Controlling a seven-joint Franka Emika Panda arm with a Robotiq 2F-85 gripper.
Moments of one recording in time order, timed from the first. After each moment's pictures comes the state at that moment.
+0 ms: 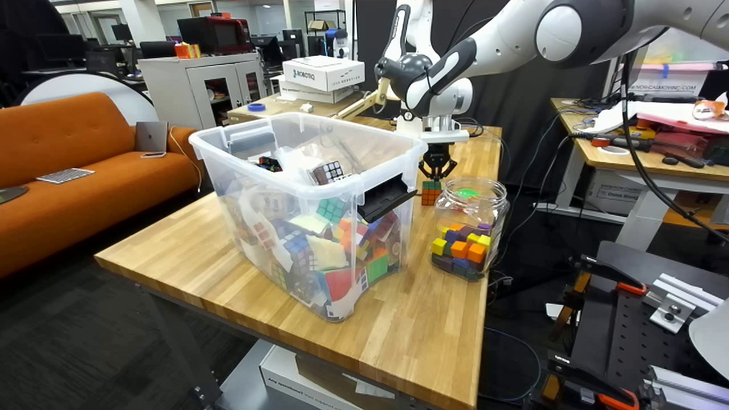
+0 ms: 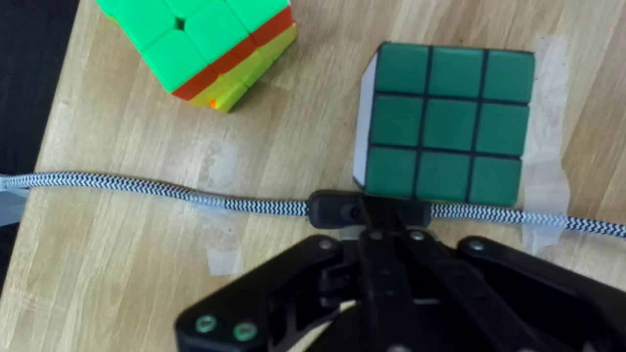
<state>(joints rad) -0.38 1.16 -0.17 -1.06 0.24 1.96 0.35</state>
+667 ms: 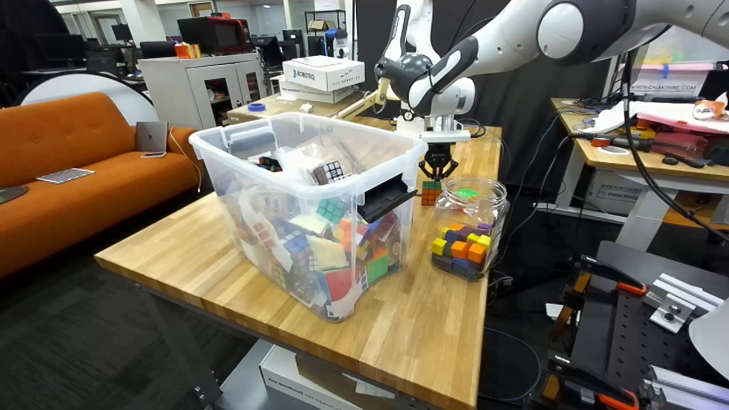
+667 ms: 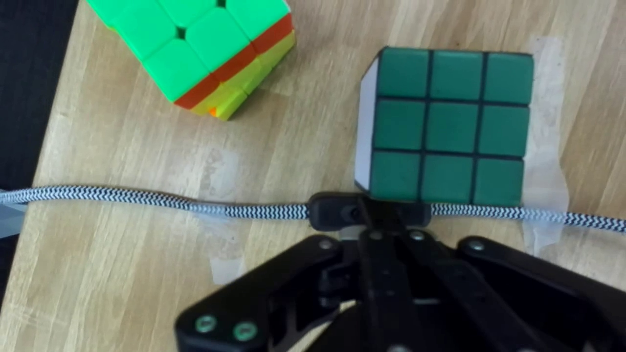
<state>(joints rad) -0.39 1.15 -0.17 -1.08 0.26 1.97 0.35</state>
